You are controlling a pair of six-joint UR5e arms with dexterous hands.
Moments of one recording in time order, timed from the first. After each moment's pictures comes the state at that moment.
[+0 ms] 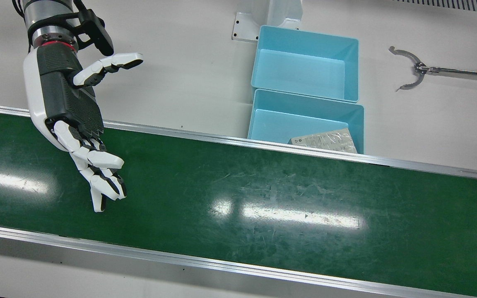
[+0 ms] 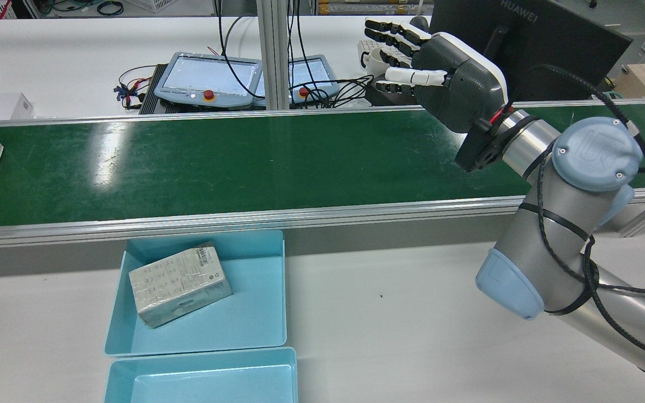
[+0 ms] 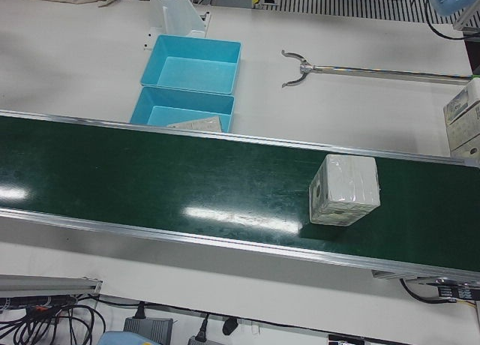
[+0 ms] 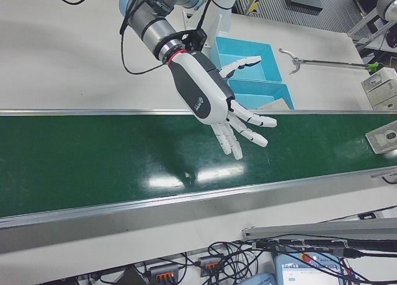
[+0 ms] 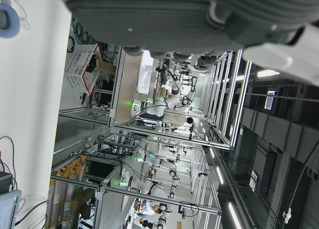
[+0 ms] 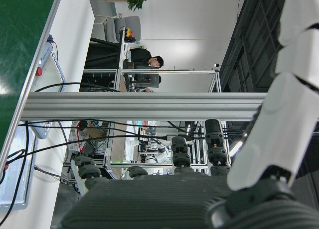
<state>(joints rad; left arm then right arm) -1.82 -1.80 -1.75 0.40 1.93 -0.16 0.91 -1.03 1.96 -3.68 -1.29 -0.15</state>
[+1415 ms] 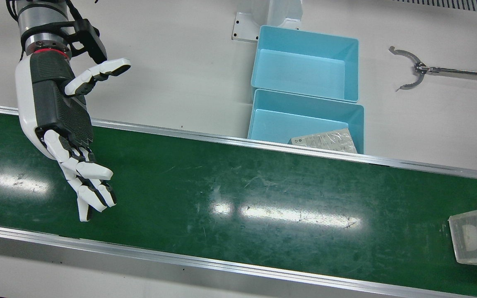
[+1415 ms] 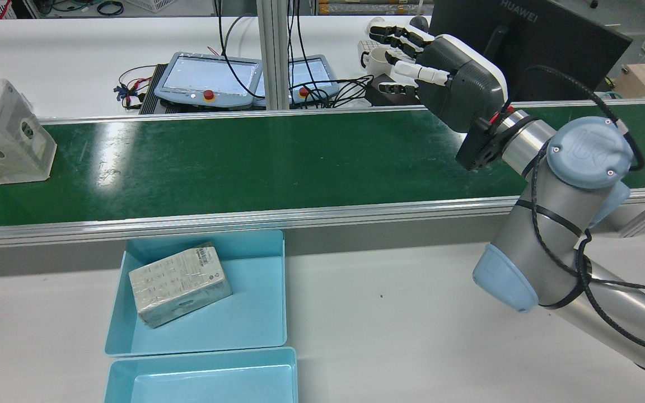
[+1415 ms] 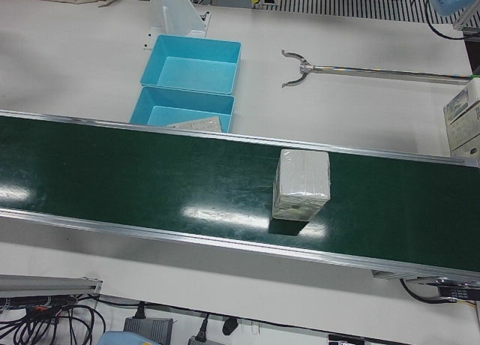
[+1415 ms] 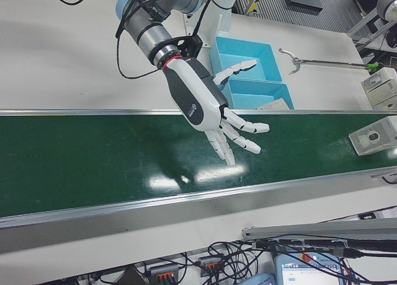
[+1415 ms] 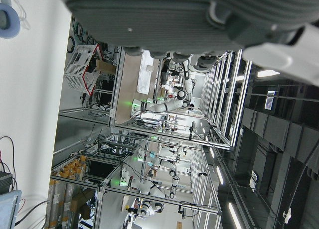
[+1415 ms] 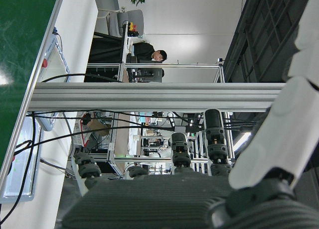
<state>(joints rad) -1.82 -1.80 -1.75 0.40 1.93 -0.16 0.92 -1.03 1.93 -3.66 -1.29 -0.14</state>
